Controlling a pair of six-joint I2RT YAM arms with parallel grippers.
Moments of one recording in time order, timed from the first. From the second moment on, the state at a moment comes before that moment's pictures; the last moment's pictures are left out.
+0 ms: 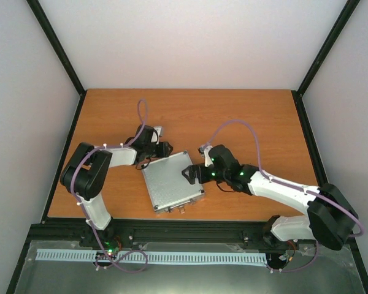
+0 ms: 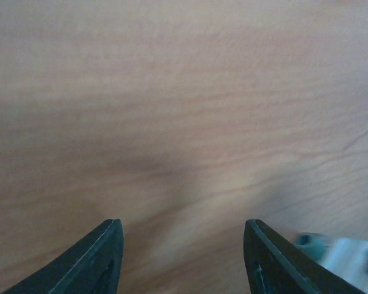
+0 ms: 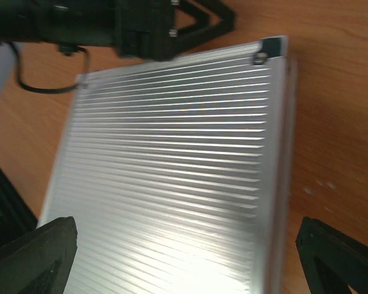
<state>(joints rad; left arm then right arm) -0.40 1.78 0.84 0.14 0.26 -0.40 0.81 1.30 0.71 -0.08 -0.22 0.54</state>
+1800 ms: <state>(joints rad) -0.38 1.85 1.09 -0.27 0.17 -0.34 1.22 1.13 0.60 -0.53 0.10 0.73</state>
